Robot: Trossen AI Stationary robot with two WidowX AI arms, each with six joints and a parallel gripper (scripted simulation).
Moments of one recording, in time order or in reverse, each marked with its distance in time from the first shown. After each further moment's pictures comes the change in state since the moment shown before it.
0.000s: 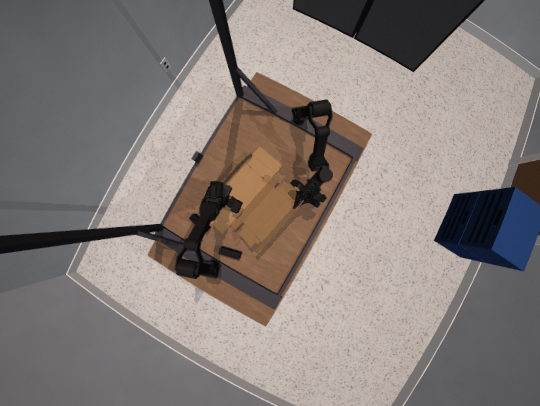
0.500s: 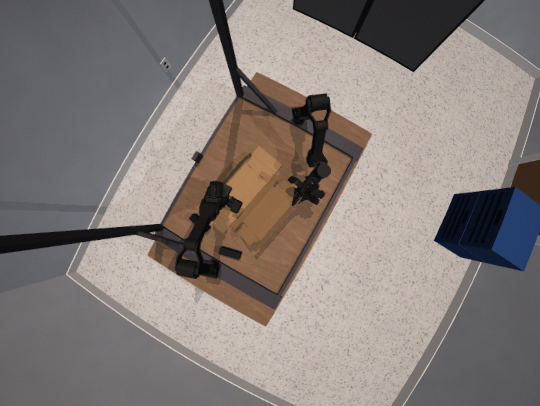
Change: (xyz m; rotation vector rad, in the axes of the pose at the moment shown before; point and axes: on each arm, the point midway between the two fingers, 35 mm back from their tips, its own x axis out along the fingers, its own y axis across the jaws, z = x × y) left arm -0.004 -0.019 0.001 0.049 -0.018 0.017; right arm 0.000 0.001 0.000 0.001 -0.003 -0.002
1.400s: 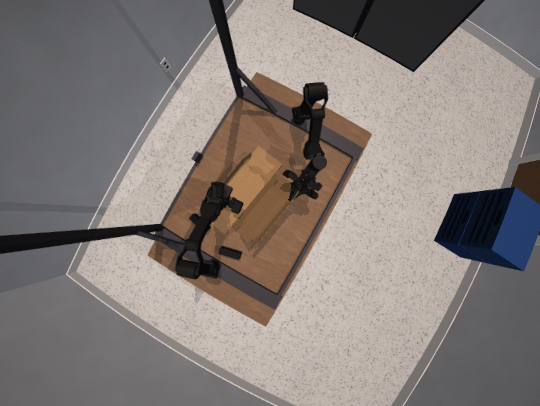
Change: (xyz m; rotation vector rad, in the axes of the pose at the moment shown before) left arm -0.009 -0.036 0.003 0.145 -0.034 0.031; right arm 0.000 -0.006 0.000 -0.001 0.001 -0.001
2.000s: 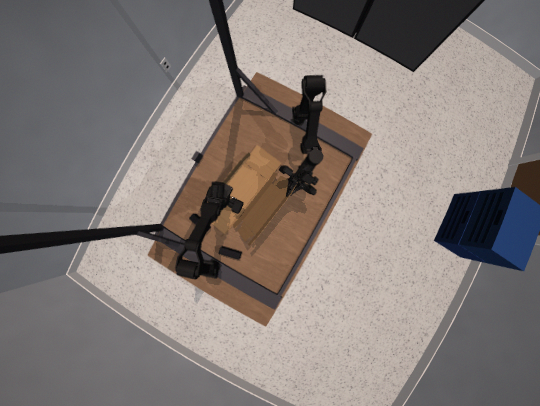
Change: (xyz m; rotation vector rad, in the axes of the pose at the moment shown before) left arm -0.006 -0.025 0.001 0.106 -0.016 0.016; right arm 0.000 0.000 0.001 -0.006 0.001 0.008
